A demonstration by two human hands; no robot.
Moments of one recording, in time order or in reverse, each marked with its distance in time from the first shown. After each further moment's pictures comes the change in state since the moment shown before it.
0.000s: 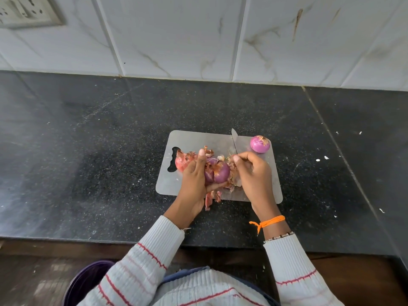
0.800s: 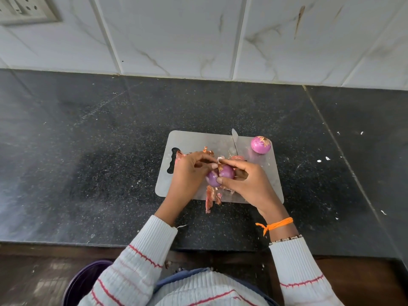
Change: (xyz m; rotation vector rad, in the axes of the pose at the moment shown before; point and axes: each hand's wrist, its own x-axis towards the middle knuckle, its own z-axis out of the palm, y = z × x) left_hand 0.019 0.016 -0.019 0.773 -0.053 0.422; right_hand 0.005 0.006 -0.004 0.030 -0.363 0.059
